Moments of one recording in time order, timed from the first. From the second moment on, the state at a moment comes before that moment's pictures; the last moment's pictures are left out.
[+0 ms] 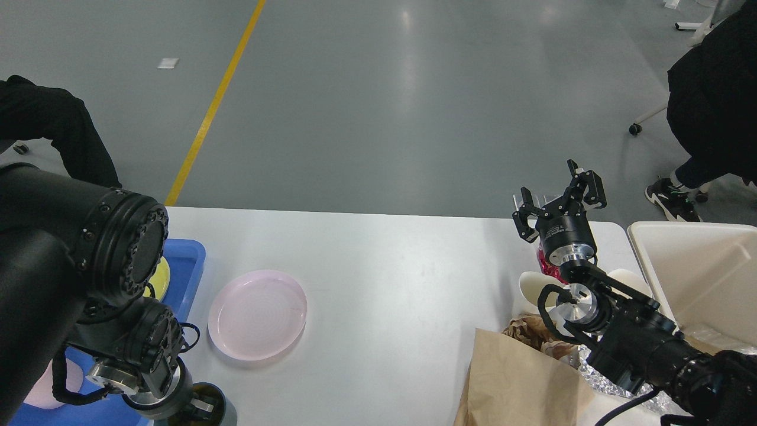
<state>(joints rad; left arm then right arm) -1.54 -0.08 1.64 -1.53 -0.01 0.00 -0.12 0.68 -0.15 0.46 0.50 0.25 0.24 0.66</state>
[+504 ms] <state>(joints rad) -1.70 0.01 1.67 -1.56 0.01 -0.06 -0.14 0.68 -0.15 0.46 0.50 0.25 0.24 0.66</state>
